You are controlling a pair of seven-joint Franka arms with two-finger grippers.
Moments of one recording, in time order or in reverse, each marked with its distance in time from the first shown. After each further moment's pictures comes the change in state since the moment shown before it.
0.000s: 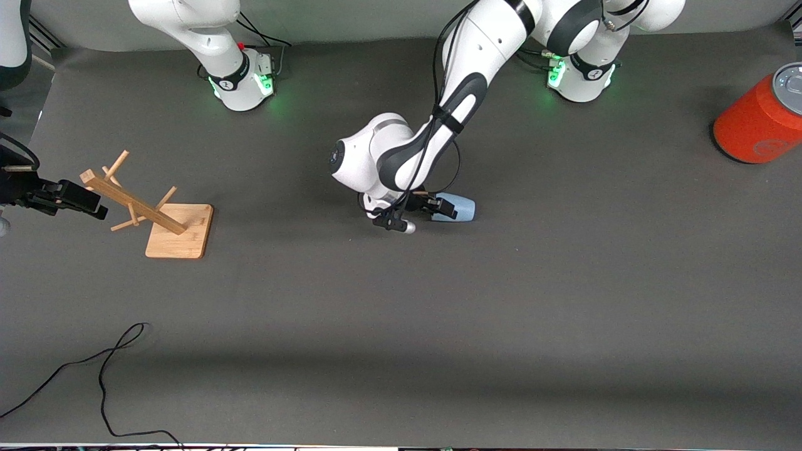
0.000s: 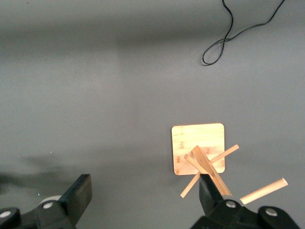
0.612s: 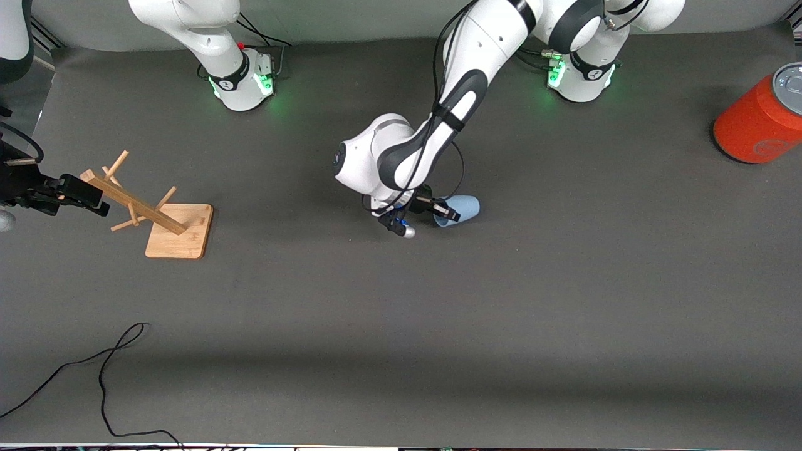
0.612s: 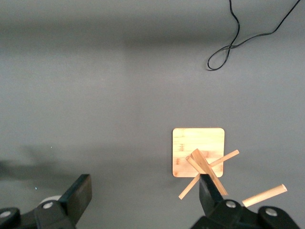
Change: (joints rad) left arm 0.010 -0.031 0.039 0.002 0.037 -0.074 0.233; right arm 0.030 -0.009 -0.021 0.000 -0.001 0.001 -0.040
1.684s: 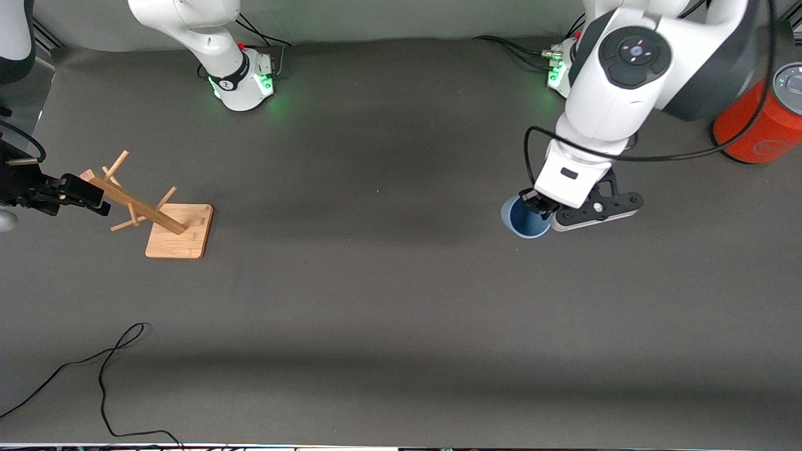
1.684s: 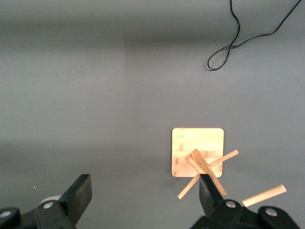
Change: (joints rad) left arm 0.435 -0.795 0.010 -0.596 -0.455 0.553 -0.370; right arm 0.035 0.000 -0.036 -0.001 0.000 -0.001 -0.011
